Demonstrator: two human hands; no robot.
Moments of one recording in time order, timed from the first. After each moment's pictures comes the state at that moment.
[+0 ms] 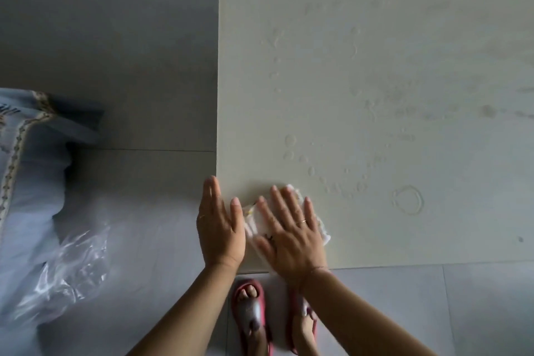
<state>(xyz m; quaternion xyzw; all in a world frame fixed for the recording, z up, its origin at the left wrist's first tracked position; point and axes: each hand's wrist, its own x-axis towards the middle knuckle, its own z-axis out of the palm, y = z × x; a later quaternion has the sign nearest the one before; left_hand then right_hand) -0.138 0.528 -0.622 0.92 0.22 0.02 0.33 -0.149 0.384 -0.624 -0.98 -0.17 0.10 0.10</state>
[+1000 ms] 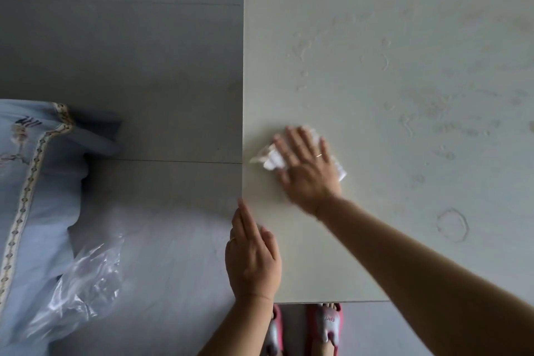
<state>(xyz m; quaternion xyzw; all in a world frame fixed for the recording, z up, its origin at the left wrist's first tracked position) -0.135 0.522 -0.609 0.93 0.22 -0.09 0.26 0.000 0.415 -0.635 -0.98 -0.18 0.06 0.10</state>
